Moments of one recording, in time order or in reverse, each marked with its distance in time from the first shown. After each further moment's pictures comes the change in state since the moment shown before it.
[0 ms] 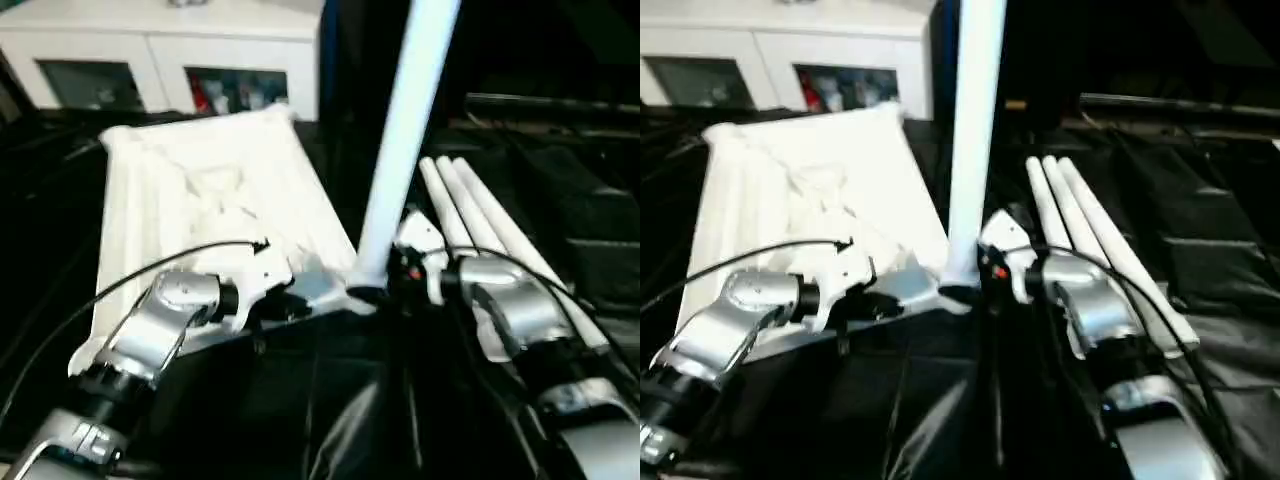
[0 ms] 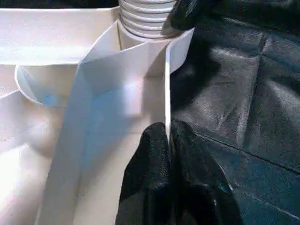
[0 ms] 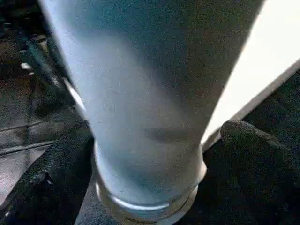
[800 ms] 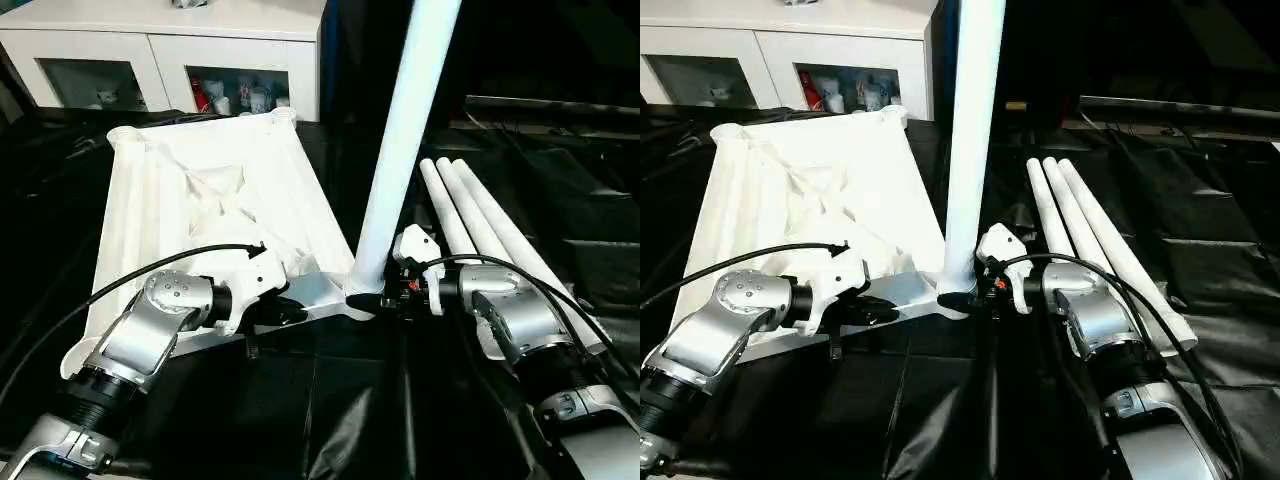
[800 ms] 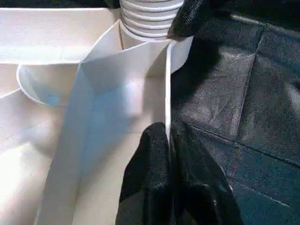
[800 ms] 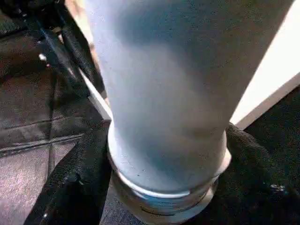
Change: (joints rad) left arm 0.009 -0.003 0.013 -0.006 0.000 0.018 0.011; right arm 0.019 0.043 -0.013 0.044 0.015 0.002 -0.012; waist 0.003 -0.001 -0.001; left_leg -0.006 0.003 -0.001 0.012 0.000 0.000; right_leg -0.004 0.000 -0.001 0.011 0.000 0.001
